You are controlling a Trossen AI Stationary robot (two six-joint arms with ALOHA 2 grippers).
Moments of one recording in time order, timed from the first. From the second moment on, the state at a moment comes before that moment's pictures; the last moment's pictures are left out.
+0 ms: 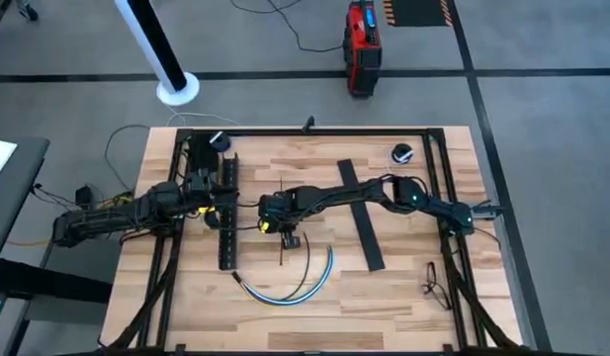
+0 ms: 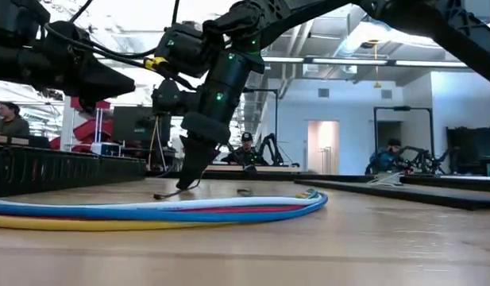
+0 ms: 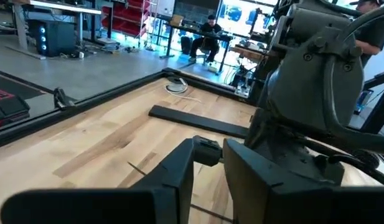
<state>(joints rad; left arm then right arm) 0.21 0.10 0.04 0.00 -0.12 -0.23 -0.01 2.46 2.03 -0.80 -0.01 -0.23</state>
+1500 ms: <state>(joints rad) 0.21 0.10 0.03 0.00 -0.07 -0.30 0.33 2.33 2.02 -0.81 -0.10 0.01</state>
